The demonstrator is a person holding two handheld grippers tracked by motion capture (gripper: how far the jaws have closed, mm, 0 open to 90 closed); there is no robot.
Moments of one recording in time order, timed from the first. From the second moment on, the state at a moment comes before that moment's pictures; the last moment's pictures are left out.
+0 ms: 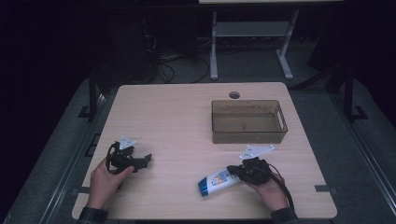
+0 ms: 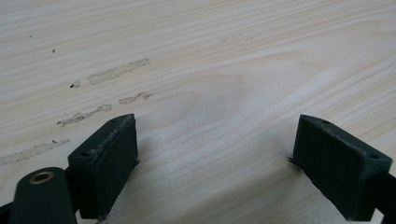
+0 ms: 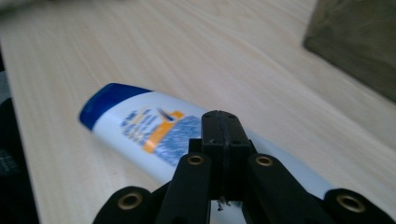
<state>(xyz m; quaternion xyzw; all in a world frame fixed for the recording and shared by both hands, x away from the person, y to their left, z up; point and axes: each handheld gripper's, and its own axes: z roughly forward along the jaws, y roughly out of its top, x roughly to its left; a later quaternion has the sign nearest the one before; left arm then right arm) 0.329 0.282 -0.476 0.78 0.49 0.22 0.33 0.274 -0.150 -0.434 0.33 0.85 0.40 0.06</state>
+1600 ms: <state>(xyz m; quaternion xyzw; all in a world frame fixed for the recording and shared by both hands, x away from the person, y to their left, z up) 0.329 0.282 -0.476 0.78 0.49 0.22 0.33 0.269 -0.087 -0.443 0.25 0.88 0.40 0.01</state>
